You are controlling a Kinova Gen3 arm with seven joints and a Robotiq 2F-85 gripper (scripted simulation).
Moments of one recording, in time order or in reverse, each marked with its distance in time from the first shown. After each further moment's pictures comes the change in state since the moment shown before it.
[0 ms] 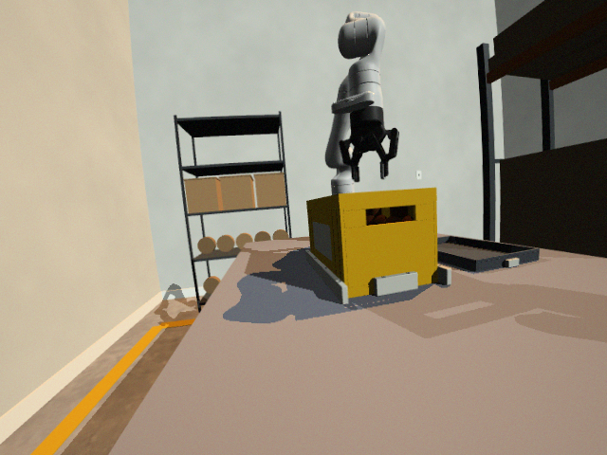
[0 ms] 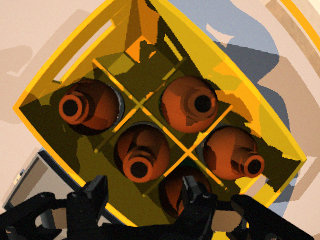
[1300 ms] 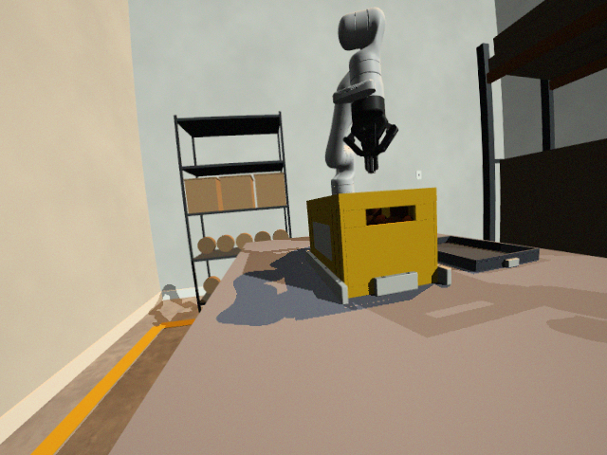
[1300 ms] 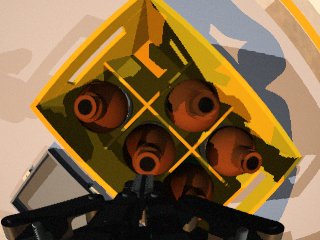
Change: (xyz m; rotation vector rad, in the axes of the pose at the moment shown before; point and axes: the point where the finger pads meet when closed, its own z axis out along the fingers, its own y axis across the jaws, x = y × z) arm 0.000 -0.006 -0.021 0.017 0.006 -0.011
